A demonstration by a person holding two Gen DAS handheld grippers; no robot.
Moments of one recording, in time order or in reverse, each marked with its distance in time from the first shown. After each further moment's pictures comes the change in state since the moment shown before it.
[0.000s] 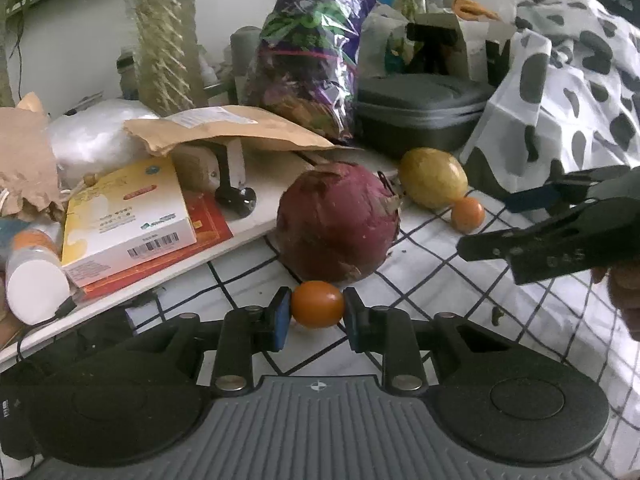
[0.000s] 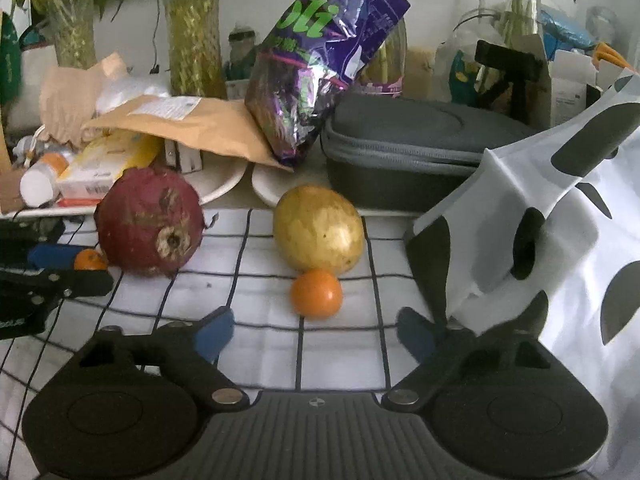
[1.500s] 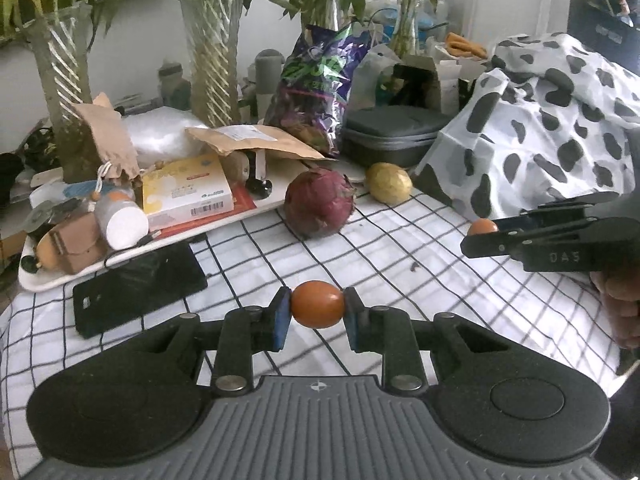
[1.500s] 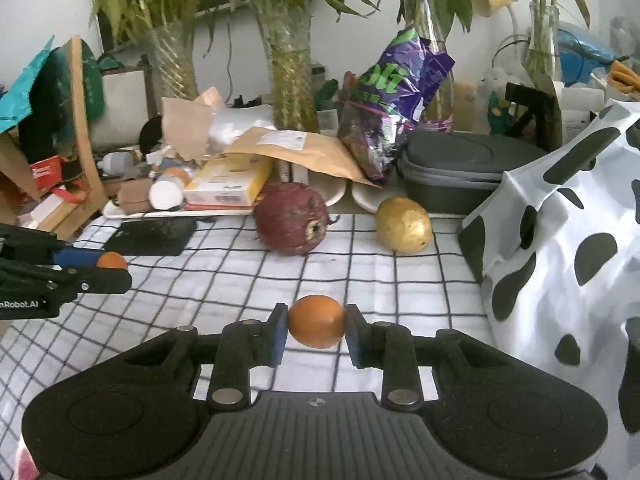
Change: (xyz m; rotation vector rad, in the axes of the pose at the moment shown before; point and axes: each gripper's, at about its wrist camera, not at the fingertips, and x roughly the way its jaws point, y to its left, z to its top) left arm -0.136 -0.020 -0.035 -0.075 -0.028 0.010; right arm -0.124 0.032 -0.029 -0.013 -0.059 0.197
